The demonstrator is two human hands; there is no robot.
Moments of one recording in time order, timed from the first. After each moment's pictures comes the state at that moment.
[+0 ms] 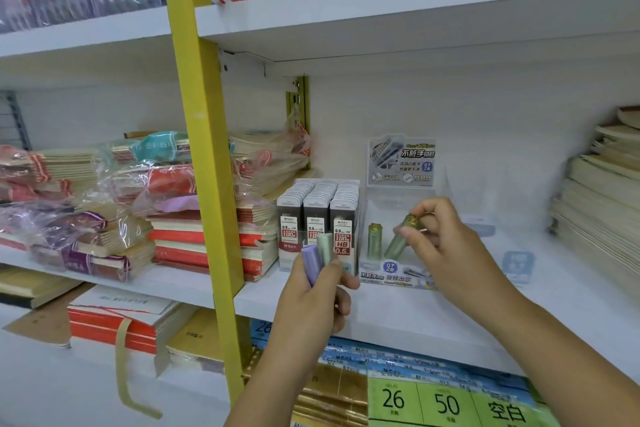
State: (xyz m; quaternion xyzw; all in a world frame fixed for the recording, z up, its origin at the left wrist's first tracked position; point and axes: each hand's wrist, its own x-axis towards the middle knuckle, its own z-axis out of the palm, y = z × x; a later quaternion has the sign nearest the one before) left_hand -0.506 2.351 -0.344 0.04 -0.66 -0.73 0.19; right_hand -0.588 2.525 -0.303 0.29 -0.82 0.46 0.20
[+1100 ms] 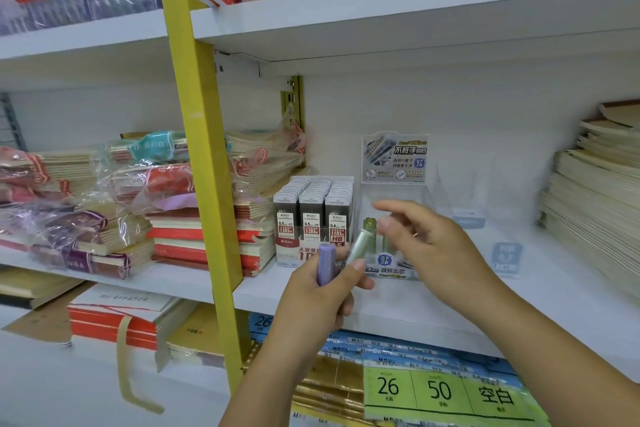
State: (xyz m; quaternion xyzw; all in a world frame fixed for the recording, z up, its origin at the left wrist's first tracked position) left_hand -0.497 2.355 -0.341 -0.05 -0.67 -0.72 0.15; right_hand -0.558 2.517 -0.291 0.33 -0.76 0.53 0.18
